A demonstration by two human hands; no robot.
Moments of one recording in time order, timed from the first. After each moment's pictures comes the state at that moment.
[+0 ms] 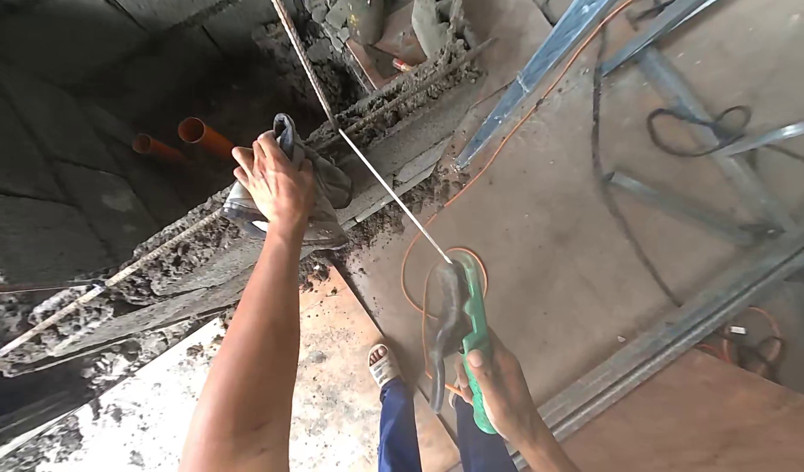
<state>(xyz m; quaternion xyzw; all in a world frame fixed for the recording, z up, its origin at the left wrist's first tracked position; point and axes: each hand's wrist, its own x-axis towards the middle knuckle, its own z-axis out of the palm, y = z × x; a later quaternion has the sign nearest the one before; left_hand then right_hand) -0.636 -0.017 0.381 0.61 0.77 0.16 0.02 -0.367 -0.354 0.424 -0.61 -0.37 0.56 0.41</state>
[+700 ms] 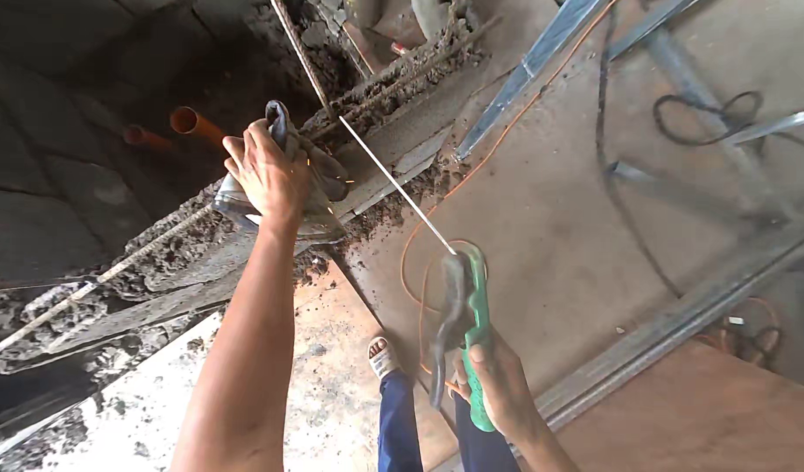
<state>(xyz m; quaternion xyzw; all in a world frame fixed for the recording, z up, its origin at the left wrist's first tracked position) -0.639 -0.017 0.380 0.62 0.77 0.17 0.02 -0.369 -0.355 0.424 -0.60 -0.35 0.57 0.44</state>
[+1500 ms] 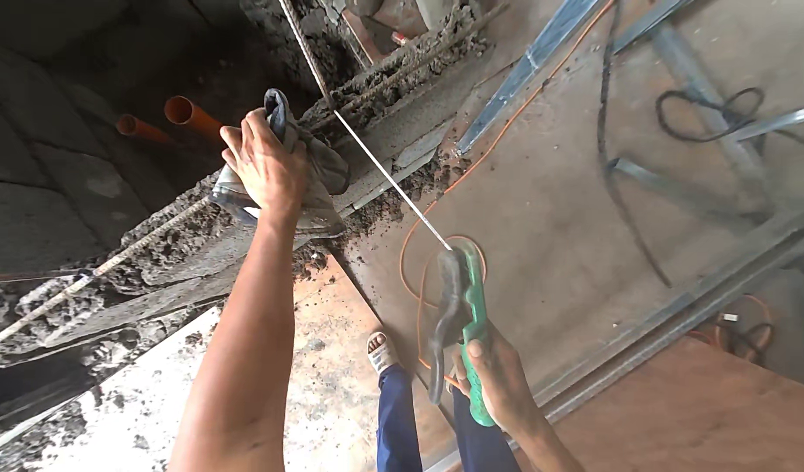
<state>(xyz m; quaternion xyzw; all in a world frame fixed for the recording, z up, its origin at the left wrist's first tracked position) -0.640 -0.017 0.379 0.62 0.76 0.18 0.02 -0.371 -0.354 0.426 -0.60 -0.35 0.57 0.43</state>
